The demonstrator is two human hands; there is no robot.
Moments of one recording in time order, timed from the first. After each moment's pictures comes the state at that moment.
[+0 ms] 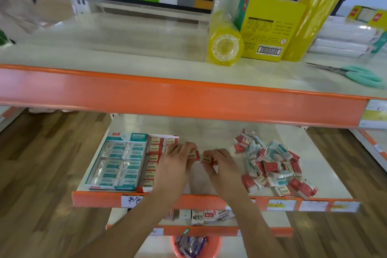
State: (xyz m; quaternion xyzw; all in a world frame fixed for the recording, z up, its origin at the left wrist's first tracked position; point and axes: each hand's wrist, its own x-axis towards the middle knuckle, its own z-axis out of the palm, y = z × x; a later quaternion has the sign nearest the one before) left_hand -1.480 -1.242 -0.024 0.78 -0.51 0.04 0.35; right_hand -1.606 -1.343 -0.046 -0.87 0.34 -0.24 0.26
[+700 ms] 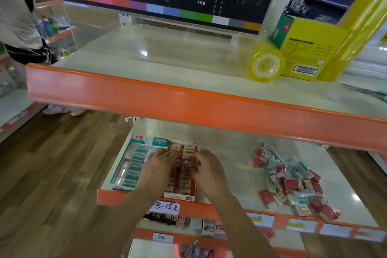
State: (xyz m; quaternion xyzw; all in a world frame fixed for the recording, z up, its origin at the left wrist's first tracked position) left_hand -1.402 -1.190 -0.039 0.82 -0.51 0.02 0.25; right_hand -1.514 -1.312 -0.044 -0.90 0.31 -0.15 0.25
